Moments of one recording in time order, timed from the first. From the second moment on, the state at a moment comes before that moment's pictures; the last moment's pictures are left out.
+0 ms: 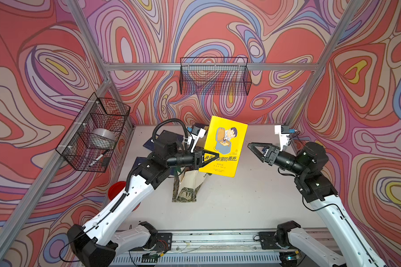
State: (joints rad) left arm -0.58 1.15 1.18 -0.20 0.81 -0.55; right arm 0.25 0.90 0.99 -0.09 -0.76 0.73
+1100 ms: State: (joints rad) left arm -0.44 1.24 1.46 -0.81 0.08 -0.28; right arm 0.51 1.55 1.71 -0.71 -0.35 0.71
